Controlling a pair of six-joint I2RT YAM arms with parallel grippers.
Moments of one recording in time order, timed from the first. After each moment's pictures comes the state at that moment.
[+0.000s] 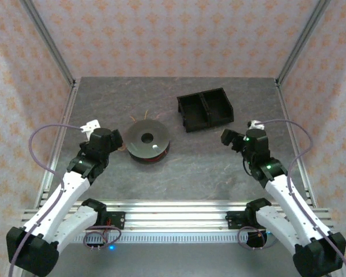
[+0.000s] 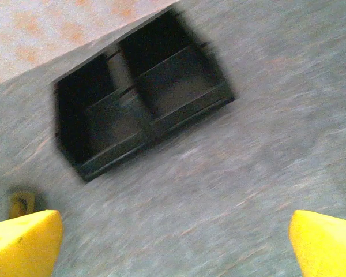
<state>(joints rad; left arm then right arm) -0.25 0.85 0.64 -0.47 -0.52 -0.53 0.26 0.78 0.61 -0.36 0.14 0.52</state>
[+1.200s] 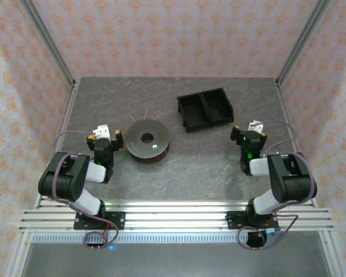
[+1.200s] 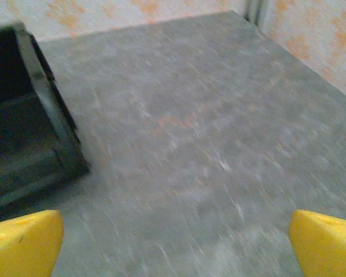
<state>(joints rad) -0.05 1.55 0.30 0.94 -0.38 -0.07 0.06 1.52 0.38 0.77 0.29 0.17</state>
